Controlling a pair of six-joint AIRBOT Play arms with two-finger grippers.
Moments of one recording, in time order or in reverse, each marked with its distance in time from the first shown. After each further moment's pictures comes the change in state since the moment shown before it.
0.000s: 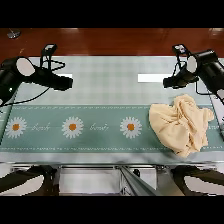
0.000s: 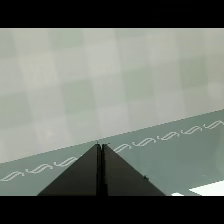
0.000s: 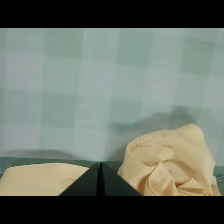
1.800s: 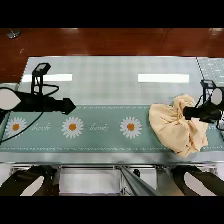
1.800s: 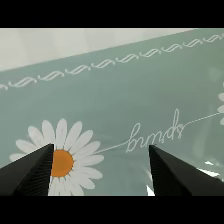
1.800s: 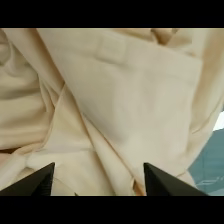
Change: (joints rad) left arm -0.041 0.415 -0.378 -0.090 -0.029 -0.007; right arm -0.255 0.335 -0.517 0.033 0.071 0.126
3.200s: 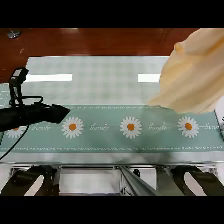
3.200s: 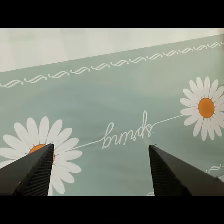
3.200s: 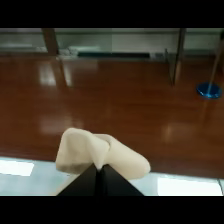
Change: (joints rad) left arm 0.053 0.289 -0.080 -0.089 -0.036 0.017; right arm -0.023 0.256 0.983 0.512 -0.095 -0.355
